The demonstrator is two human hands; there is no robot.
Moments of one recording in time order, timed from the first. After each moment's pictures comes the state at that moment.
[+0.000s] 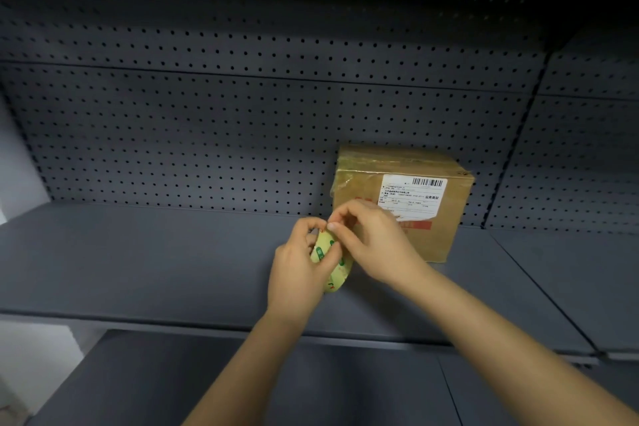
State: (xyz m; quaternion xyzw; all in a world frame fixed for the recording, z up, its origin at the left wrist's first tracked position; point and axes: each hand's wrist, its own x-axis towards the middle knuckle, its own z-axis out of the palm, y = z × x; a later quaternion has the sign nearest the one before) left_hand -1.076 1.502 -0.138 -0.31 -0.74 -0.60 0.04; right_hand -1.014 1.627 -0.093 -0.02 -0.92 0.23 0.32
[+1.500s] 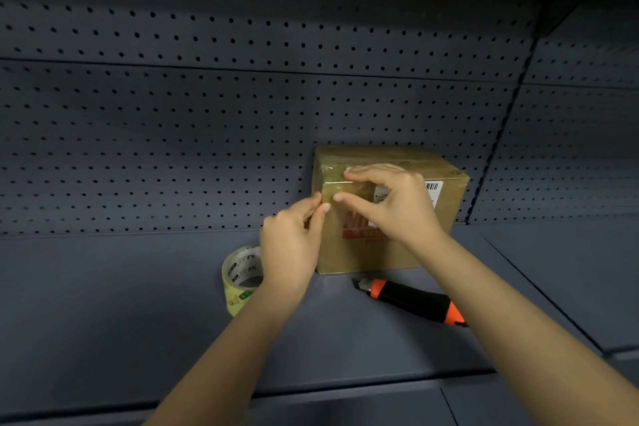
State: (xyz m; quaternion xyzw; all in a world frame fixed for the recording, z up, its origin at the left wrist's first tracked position) left_hand -1.144 1.561 -0.118 -0.35 -0.72 -0.56 0.19; right_hand -1.052 1.697 -0.068 -0.08 -0.88 0.17 0.43
